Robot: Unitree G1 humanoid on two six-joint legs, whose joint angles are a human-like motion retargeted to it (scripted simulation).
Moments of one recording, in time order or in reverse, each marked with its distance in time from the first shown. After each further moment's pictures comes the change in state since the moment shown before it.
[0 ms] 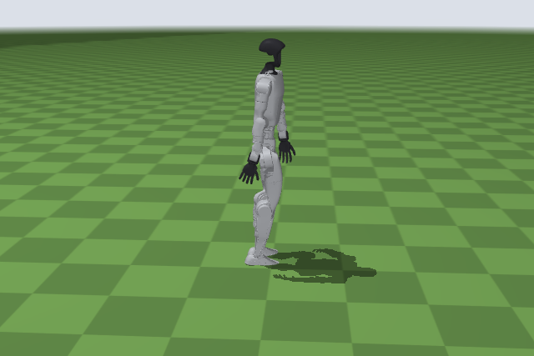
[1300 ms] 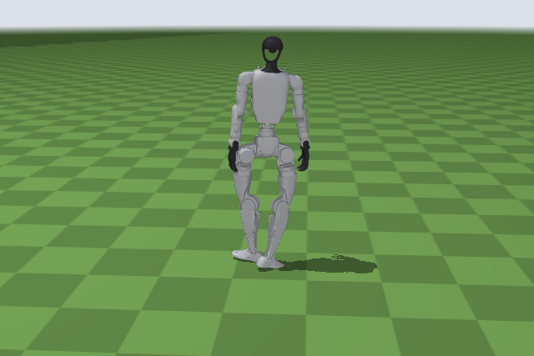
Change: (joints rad) left arm 0.104 -0.038 0.192 0.122 -0.045 -0.030 0.105; right arm -0.042 0.004 -0.033 -0.200 -0.031 -0.102 0.011; waist 0.176 -0.103 -0.050; left_leg 0.009 0.011 0.457 -0.032 -0.074 -0.047; right_leg 0.239 -0.275 -1.171 0.132 -0.048 0.212
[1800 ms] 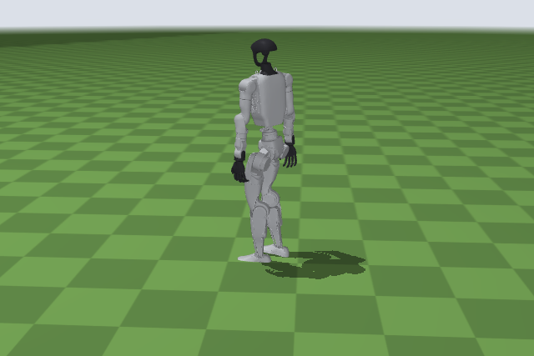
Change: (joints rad) left arm -0.091 0.083 -0.074 0.027 0.065 0.006 -0.018; right arm -0.008 0.062 0.105 0.012 -0.100 0.036 0.090; waist -0.175 0.035 0.083; left_leg -0.101 -0.050 -0.636 -0.019 0.125 0.046; right_leg -0.380 0.308 1.280 0.101 -0.238 -0.041
